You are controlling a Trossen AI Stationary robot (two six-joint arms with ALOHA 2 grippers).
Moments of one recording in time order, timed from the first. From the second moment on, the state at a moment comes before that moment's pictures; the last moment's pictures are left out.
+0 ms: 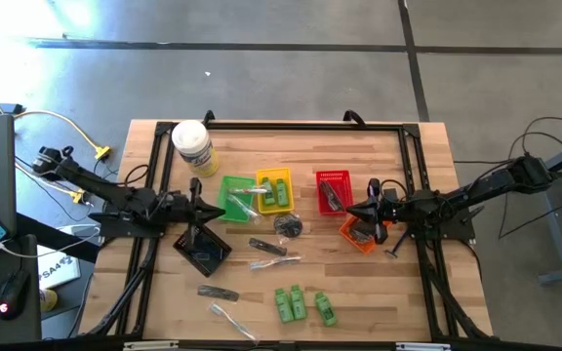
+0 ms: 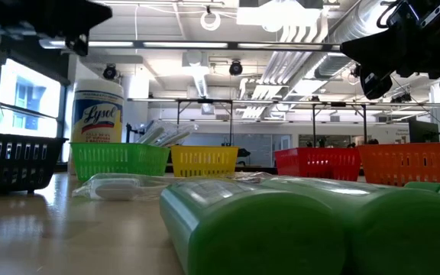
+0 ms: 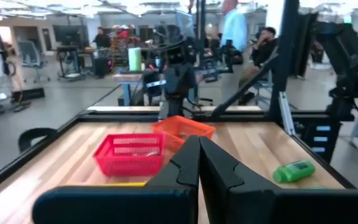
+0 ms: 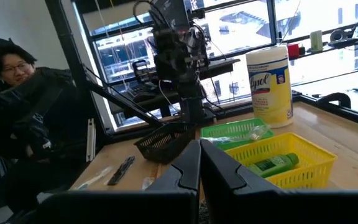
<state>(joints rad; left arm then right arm) -0.40 0.58 0.21 0.49 -0.41 0.03 0.22 0.79 0.01 0.89 0.24 0.22</state>
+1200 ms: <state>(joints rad) -0.43 1.12 0.61 0.17 -0.45 -0.18 0.22 0.79 0.01 0.89 0.24 0.24</state>
